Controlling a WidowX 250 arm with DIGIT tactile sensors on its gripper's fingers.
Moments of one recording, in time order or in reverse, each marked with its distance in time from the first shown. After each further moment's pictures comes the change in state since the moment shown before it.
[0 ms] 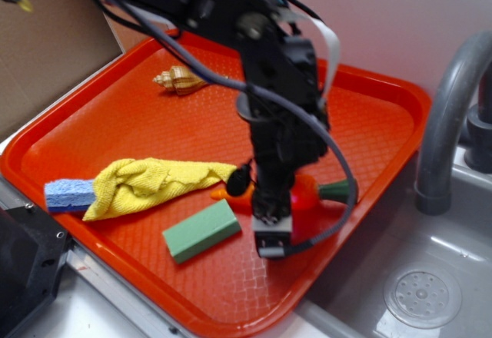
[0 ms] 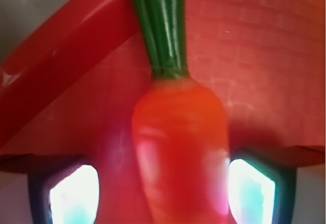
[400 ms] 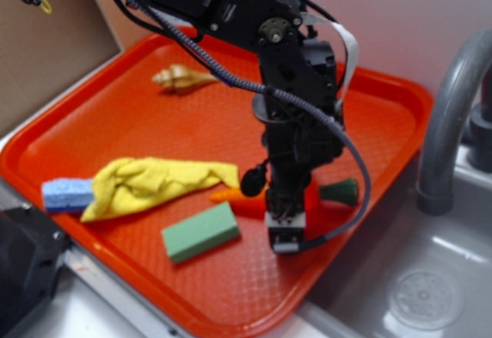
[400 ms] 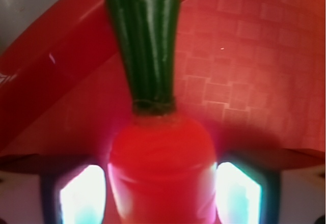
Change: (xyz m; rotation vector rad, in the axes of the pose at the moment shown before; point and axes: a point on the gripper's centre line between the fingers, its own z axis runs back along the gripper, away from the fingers) arm 0.005 0.003 -0.001 0.016 -0.010 0.016
